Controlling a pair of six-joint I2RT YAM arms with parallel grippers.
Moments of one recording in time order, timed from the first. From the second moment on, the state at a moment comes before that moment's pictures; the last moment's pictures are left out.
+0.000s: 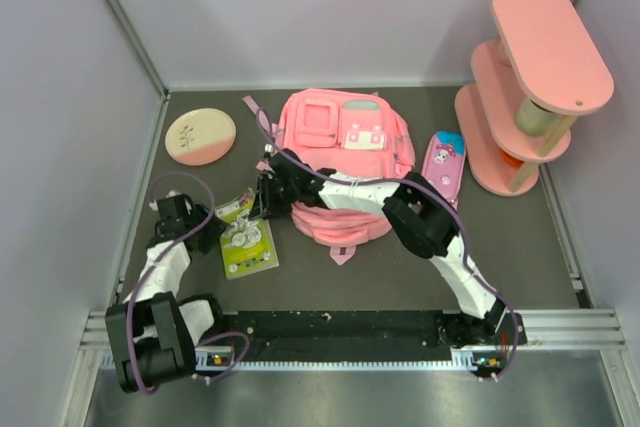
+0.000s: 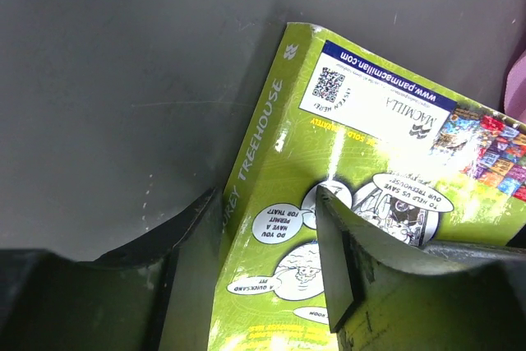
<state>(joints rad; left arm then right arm) 0.26 1.05 0.40 -0.26 0.22 -0.65 0.97 2.28 1.71 -0.12 -0.34 0.86</state>
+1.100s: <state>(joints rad) 0.25 0.82 0.97 -0.50 0.40 -0.44 0.82 1.82 1.31 0.23 -0.53 1.00</state>
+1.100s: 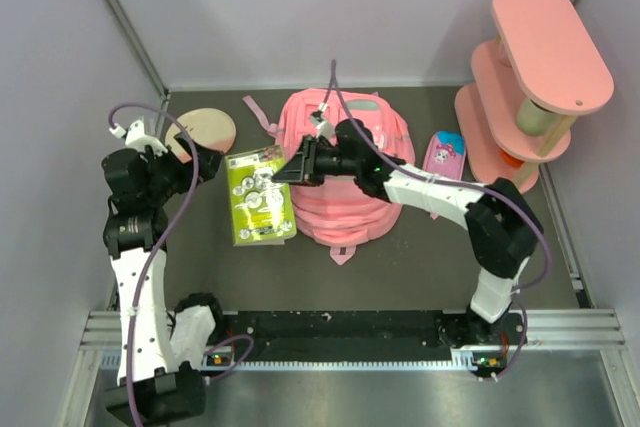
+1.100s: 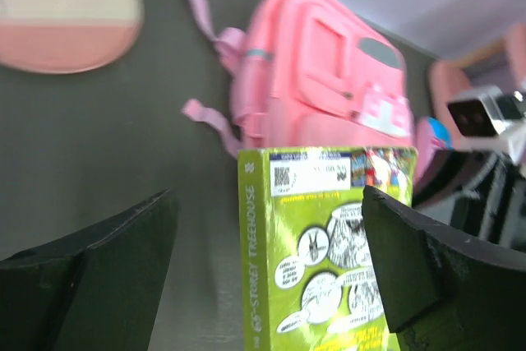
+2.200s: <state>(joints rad) -0.07 1.06 0.85 0.02 0.87 -0.65 0.60 1.34 0.93 0.31 -0.64 1.00</state>
